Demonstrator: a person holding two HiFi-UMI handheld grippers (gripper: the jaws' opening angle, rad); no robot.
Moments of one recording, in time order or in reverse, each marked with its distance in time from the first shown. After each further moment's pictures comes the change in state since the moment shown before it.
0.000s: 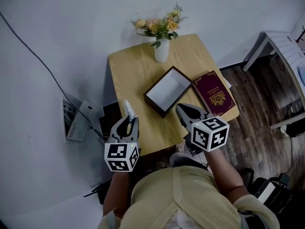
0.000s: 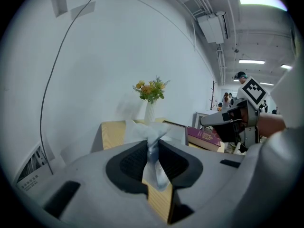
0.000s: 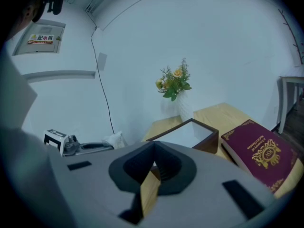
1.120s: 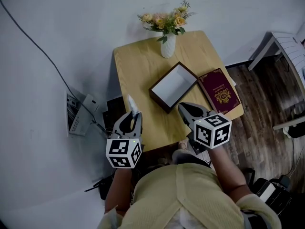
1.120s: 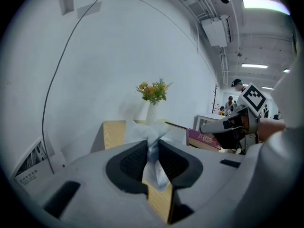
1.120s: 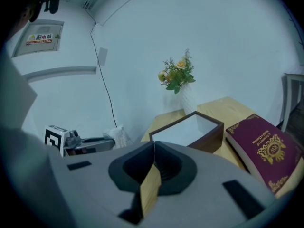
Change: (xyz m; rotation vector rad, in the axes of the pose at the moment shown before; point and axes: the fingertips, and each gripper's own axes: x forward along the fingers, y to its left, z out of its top) left arm -0.004 0.004 -0.001 -0.045 -0.018 0.008; right arm 0.007 0.007 -0.016 -0.004 0.071 0.032
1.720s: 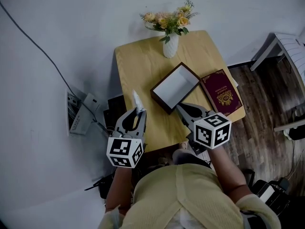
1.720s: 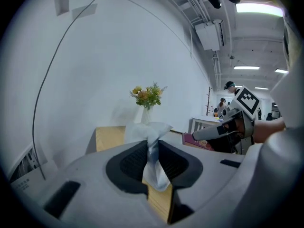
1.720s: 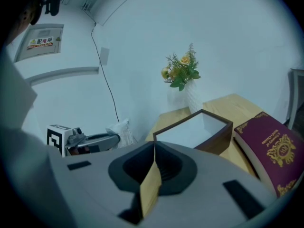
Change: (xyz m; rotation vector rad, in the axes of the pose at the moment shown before) left arm 0.011 -0.012 0.017 0.041 -0.055 -0.065; right arm 0.012 0.007 0.001 0.003 0.022 0.059
